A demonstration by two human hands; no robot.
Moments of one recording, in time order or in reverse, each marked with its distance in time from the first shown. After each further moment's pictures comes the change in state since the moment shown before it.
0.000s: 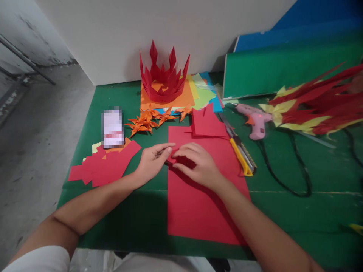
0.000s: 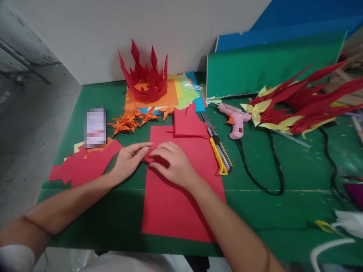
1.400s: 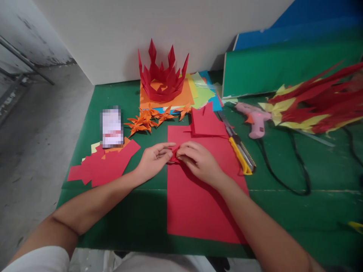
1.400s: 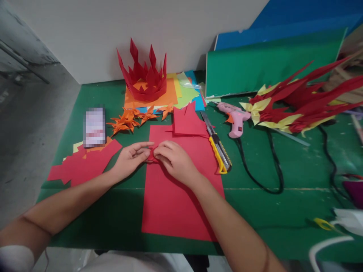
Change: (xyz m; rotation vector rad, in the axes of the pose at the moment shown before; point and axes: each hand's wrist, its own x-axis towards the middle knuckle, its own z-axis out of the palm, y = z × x) left_hand 0.003 -0.003 -0.001 -0.240 -0.171 -0.174; right_hand 0.002 0.009 -0.003 0.002 -0.042 -0.040
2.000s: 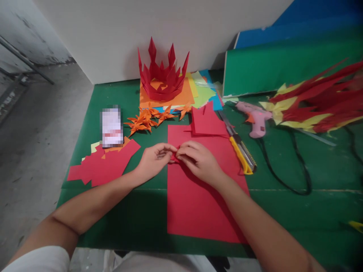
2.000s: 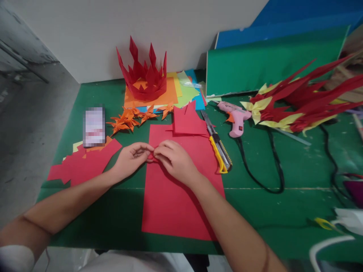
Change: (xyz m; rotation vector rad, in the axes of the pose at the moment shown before) left_hand 0.002 -0.003 0.005 0.049 0.037 0.058; right_hand -0.001 0.000 0.001 -0.037 0.026 -0.010
